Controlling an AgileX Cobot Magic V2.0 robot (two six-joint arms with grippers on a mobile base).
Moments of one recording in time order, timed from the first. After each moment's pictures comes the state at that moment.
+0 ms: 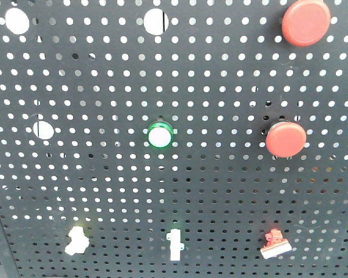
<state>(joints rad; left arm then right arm) -0.16 -0.01 0.03 -0.09 0.00 0.11 0.33 0.23 -0.75 -0.05 0.83 0.43</state>
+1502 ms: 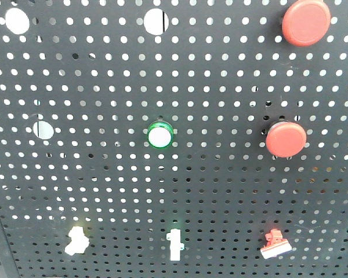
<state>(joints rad) -0.16 -0.01 0.03 -0.09 0.00 0.11 0.08 0.17 0.03 0.03 0.00 0.03</state>
